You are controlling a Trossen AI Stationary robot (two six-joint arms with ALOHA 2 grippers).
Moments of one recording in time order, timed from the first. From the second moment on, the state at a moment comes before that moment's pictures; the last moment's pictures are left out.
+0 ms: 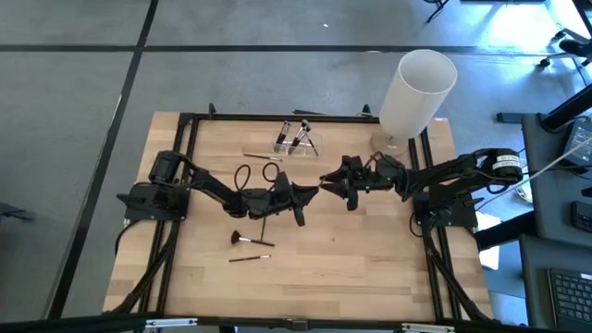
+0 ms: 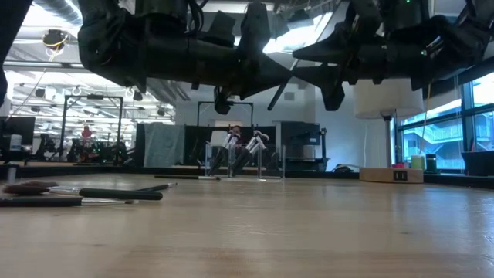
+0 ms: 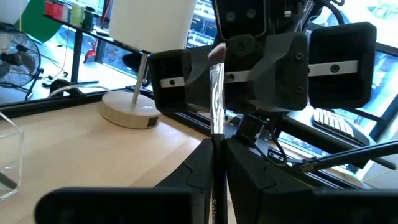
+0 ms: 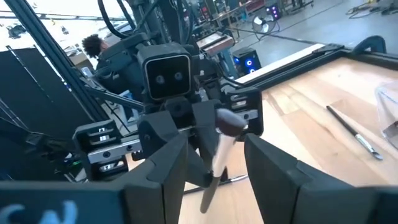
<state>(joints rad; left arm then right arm) -0.15 1.93 0.79 1.21 -0.54 -0.32 -0.12 1.34 0.38 0.99 -0.13 0.43</state>
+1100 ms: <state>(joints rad) -0.13 1.93 0.79 1.27 -0.43 -0.29 -0.11 1.34 0.44 0.93 -0.20 0.35</state>
